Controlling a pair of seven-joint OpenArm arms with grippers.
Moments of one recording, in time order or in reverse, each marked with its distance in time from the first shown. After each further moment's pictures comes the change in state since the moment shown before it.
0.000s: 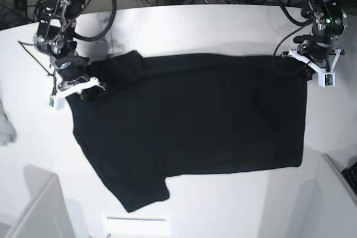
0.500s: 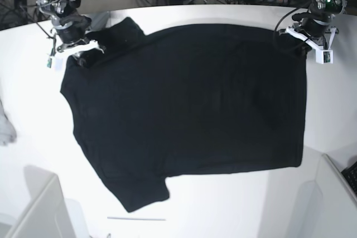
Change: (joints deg) left arm 10.8 -1.1 -0.4 0.7 -9.3 0.0 -2.9; right arm -18.1 0.1 0.1 6.6 5.9 0.2 9.7
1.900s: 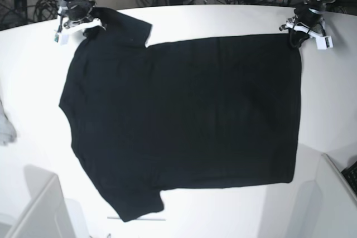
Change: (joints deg) left arm 0.2 -1.2 0.8 -22.2 -13.5 -7.9 -16.9; right arm -6.5 0.2 0.4 -12.5 1.1 1.2 7.2
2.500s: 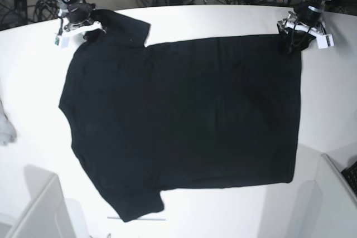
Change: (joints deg) left arm -0.6 2.4 -0.5 0.3 -0.6 -2.9 -1.9; right arm 1.4 0.3 -1.2 -1.1 -0.2 -0.3 0.3
